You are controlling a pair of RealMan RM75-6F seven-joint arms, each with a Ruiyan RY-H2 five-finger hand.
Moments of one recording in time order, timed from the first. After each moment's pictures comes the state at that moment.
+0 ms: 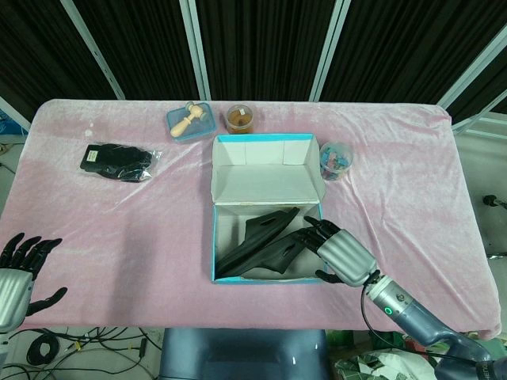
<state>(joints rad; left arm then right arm) -0.04 -1.12 0.02 -1.65 1.67 1.63 0.11 0.60 -1.14 0.03 -1.79 -1.64 1.01 -0.15</state>
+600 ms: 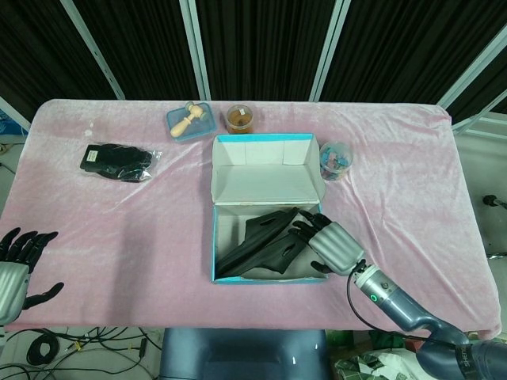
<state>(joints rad) -0.06 -1.08 0.01 -1.69 1.63 1.57 0.12 0.65 -1.22 0.07 -1.70 -1.54 0.94 -0.20</state>
